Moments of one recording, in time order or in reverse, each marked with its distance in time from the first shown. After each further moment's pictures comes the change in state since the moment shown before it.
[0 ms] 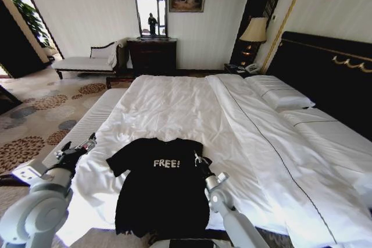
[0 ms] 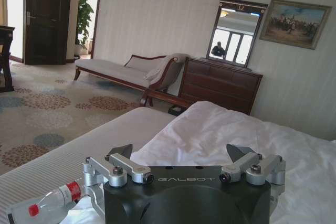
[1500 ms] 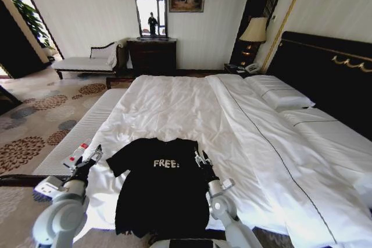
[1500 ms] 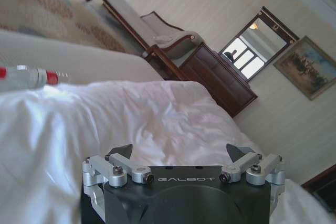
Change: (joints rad) left arm 0.016 -0.181 0.122 0.321 -0.258 -0.306 0.181; right arm -0.163 0.057 0.138 0.193 0.028 0.046 0.056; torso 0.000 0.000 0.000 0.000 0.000
